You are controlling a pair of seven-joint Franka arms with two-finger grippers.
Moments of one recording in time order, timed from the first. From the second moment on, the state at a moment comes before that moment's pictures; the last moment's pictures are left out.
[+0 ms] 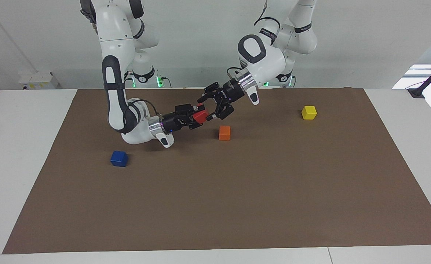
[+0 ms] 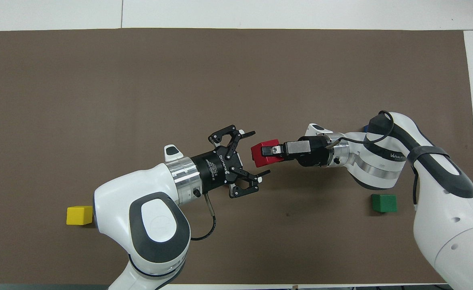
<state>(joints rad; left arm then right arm) -0.64 -0.03 -0.08 -2.18 -1.69 2.65 -1.14 0.15 0.39 0.01 -2.16 1.85 1.33 -0.89</state>
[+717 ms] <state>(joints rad) -0.27 -0.08 -0.07 -2.25 -1.42 2.31 -1.01 0.08 0.29 0.00 -2.14 1.75 1.53 -0.78</state>
